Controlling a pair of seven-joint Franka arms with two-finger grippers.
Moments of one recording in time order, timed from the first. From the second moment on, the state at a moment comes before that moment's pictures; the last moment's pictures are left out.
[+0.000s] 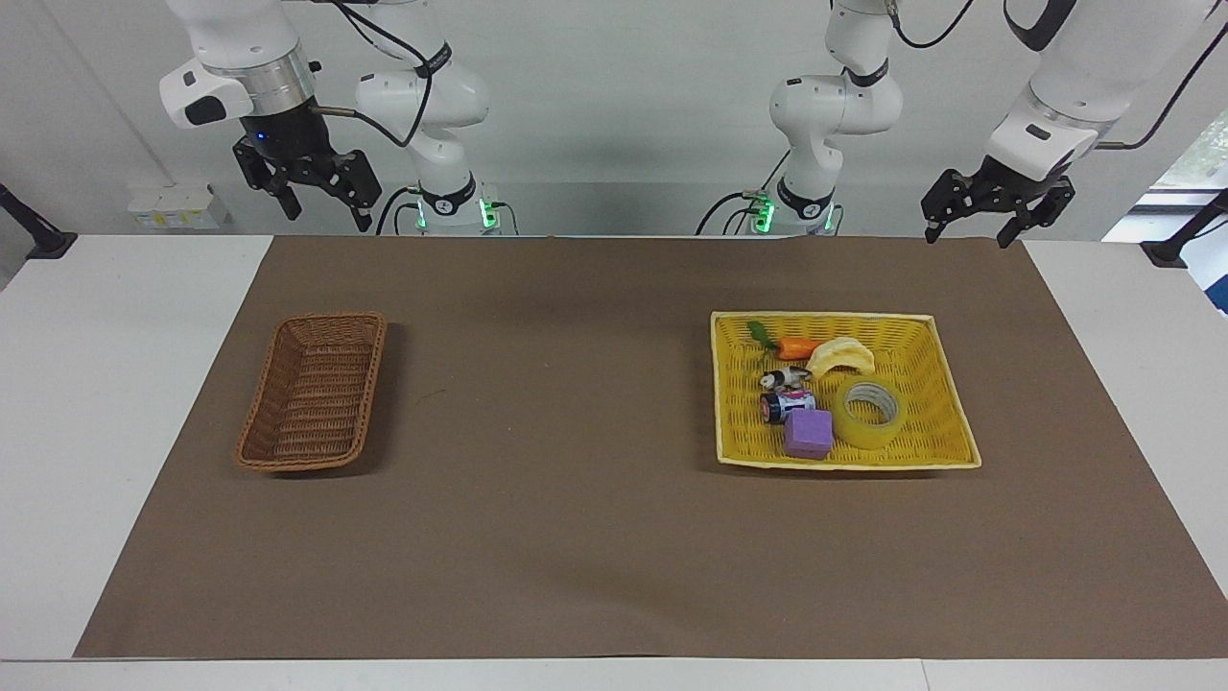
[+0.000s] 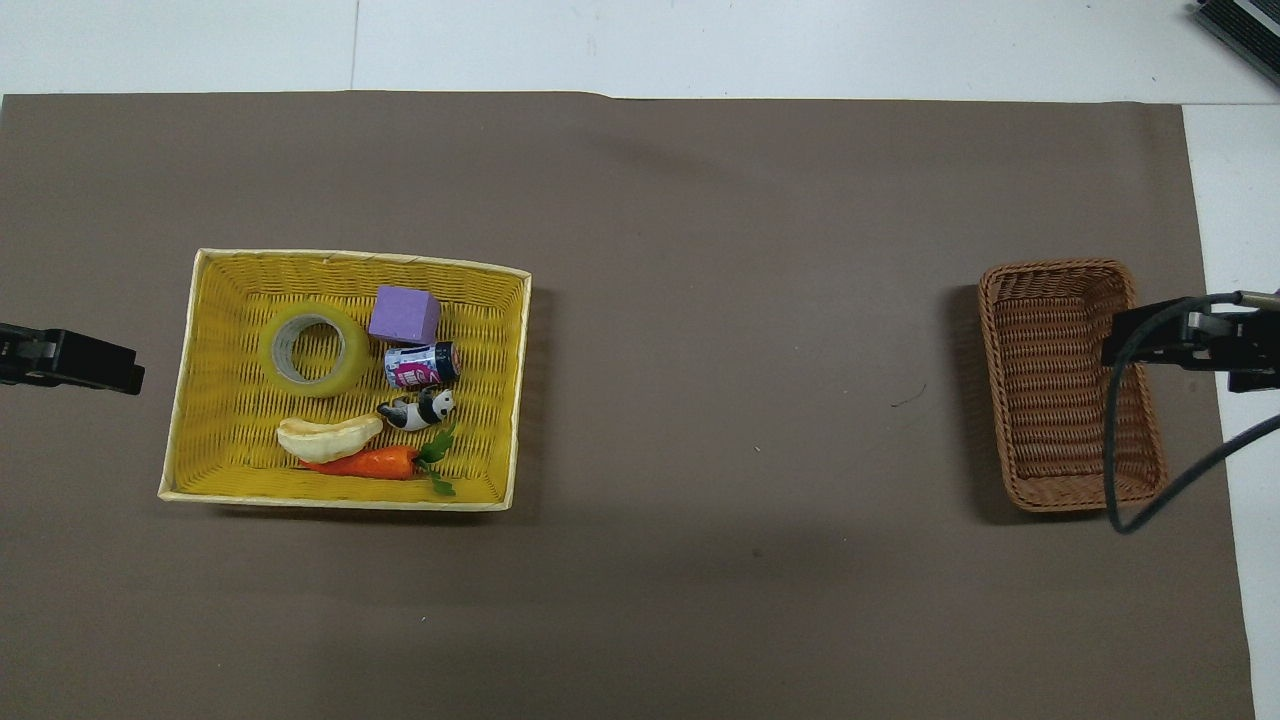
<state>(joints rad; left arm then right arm) -0.08 -0.07 0.02 -1.61 0.00 1.48 0.08 0.06 -0.09 -0.02 -1.58 -0.02 1.51 0.26</state>
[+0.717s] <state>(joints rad) -0.07 -0.10 0.02 -1.67 -0.02 1.54 0.08 0.06 -0.09 -0.02 -1.58 -0.02 1.51 0.26</state>
